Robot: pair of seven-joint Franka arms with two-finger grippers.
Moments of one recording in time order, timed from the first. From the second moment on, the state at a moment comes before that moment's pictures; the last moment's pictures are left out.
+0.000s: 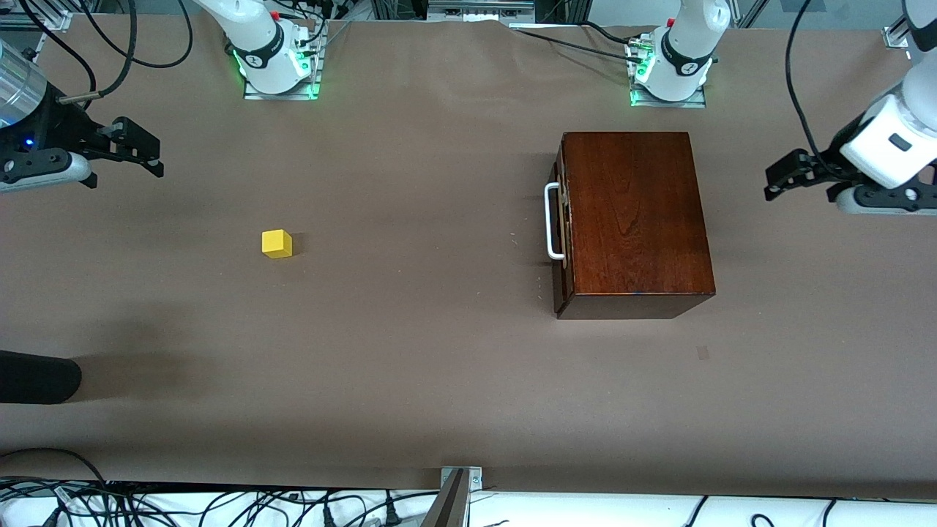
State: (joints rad) left arm -0.03 0.03 -0.07 -1.63 0.01 1.53 -0.05; right arm 0.12 0.00 -0.03 -1.59 0.01 1.60 -0.10
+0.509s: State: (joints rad) left arm -0.07 0.17 -0.29 -1.62 0.01 1.46 -0.12; right arm 0.12 0.00 -0.03 -1.59 0.01 1.60 -0.10
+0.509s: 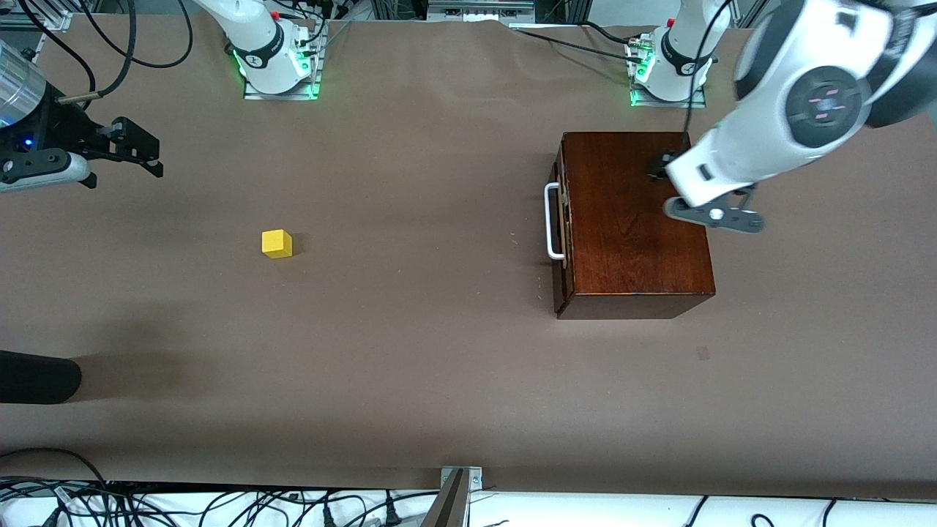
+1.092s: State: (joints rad) left arm -0.32 0.30 -0.30 -1.61 0.01 1.69 -0.49; right arm 0.12 0.00 -0.03 -1.59 0.01 1.60 -0.10
